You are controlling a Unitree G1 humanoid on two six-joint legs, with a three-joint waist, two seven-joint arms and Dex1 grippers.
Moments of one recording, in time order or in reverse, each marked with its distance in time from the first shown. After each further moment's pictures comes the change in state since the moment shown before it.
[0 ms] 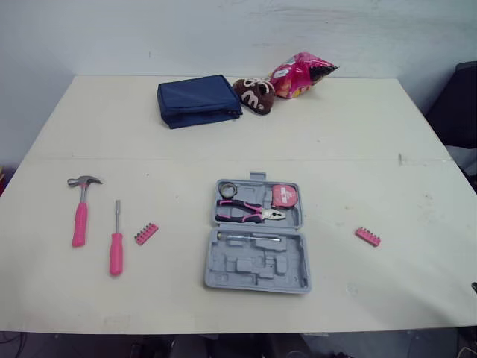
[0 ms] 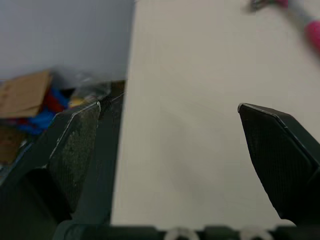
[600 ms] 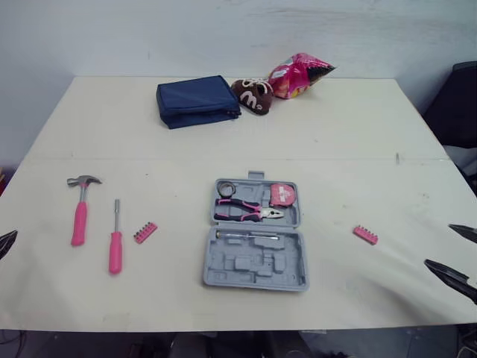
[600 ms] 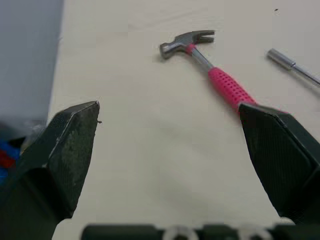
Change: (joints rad) left arm -0.019 -0.154 -0.137 -0.582 -0.115 0.273 0.046; right arm -0.069 0.134 0.178 -0.551 0.096 0.244 -0.095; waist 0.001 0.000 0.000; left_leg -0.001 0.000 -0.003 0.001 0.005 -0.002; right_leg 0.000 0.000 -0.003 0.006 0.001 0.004
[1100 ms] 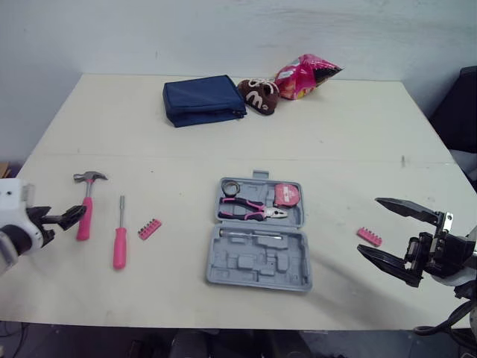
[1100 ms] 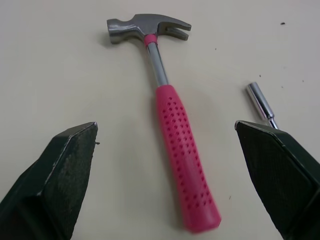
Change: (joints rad) left arm -0.435 -0.058 -0.313 -0.319 -0.028 0.860 0.570; right arm -0.056 0.123 0.203 -0.511 0.096 0.205 -0.167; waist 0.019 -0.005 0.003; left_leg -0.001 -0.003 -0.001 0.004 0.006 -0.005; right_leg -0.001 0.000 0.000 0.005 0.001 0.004
